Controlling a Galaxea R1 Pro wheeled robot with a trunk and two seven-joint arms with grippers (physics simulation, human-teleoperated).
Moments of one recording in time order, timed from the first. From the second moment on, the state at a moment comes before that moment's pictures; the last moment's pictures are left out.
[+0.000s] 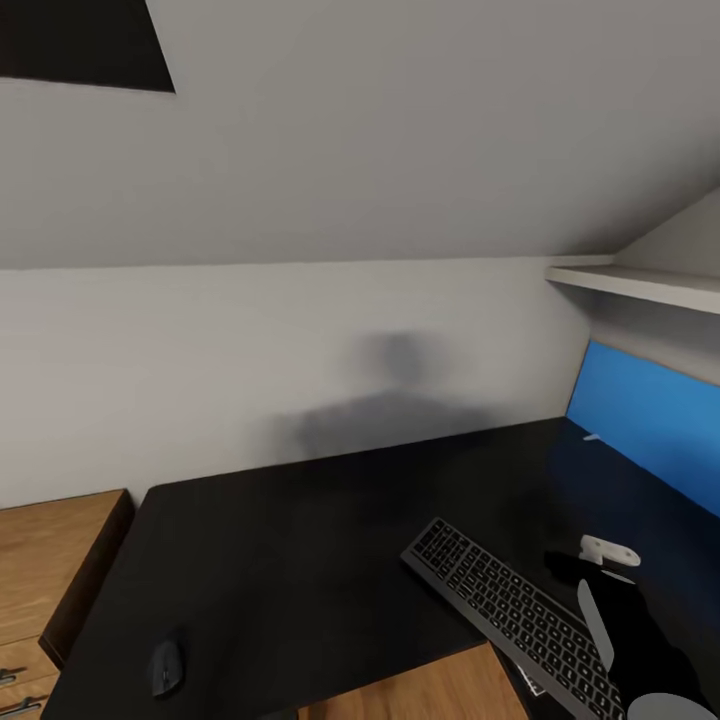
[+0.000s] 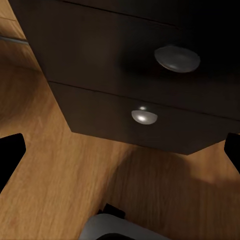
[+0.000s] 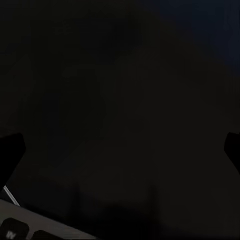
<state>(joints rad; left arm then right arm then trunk) 0.06 0.04 0.10 -0.12 0.47 -0.77 -0.20 -0.46 -0.12 -0.35 -0.91 -0.01 0.45 -0.12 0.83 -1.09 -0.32</state>
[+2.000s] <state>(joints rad) 0.06 0.04 0.10 -0.12 0.47 -0.77 -0.20 -0.46 -0.12 -0.35 -0.91 -0.01 0.46 -0.12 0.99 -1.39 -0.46</state>
